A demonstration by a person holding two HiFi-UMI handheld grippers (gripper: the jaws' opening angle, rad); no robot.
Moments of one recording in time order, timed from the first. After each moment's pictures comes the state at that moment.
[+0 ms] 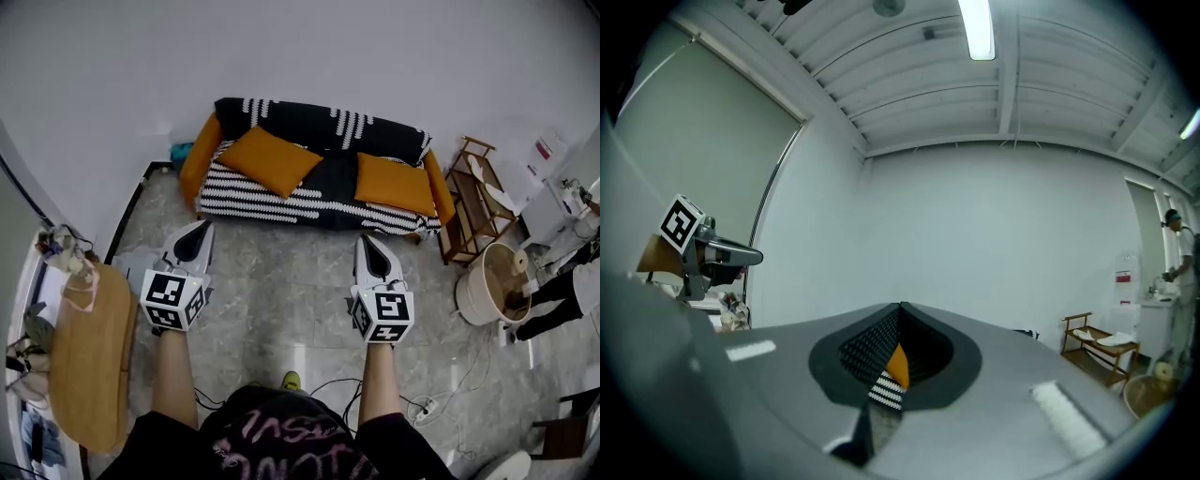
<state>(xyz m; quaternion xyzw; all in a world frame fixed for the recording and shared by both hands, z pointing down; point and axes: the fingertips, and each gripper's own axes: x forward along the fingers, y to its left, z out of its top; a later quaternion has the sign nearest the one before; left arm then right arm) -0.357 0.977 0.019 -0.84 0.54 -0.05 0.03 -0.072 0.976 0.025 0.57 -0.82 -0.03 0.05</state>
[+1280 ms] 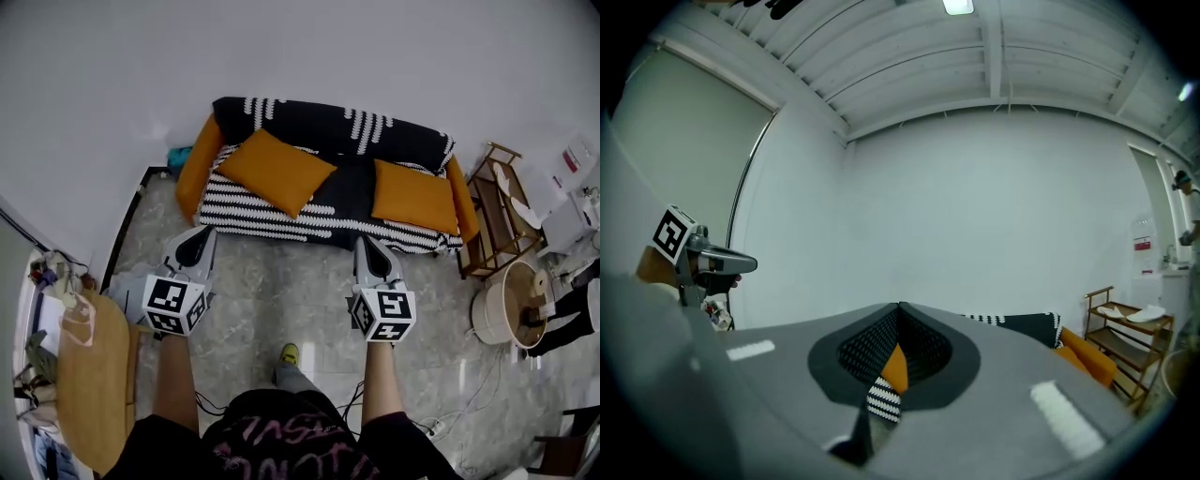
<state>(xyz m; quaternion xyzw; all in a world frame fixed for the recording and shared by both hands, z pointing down) -0.375 0.751 0.064 -0.84 0.54 -0.08 0.01 -0.094 0.737 0.077 0.57 -0.82 0.02 0.04</state>
